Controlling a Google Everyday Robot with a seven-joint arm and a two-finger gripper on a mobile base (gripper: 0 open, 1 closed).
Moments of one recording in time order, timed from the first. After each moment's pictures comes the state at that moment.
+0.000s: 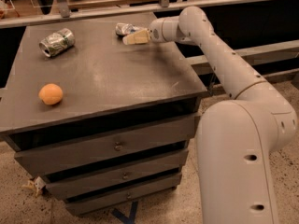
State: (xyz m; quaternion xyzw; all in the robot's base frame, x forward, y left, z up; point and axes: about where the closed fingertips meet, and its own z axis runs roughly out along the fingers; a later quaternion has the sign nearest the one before) arm 0.894 0.010 0.853 -0.33 0.75 0.24 0.52
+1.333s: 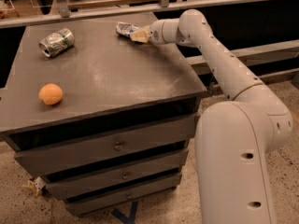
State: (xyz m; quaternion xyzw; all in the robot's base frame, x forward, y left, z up) arm 0.901 0.008 0.847 -0.32 0.75 0.25 0.53
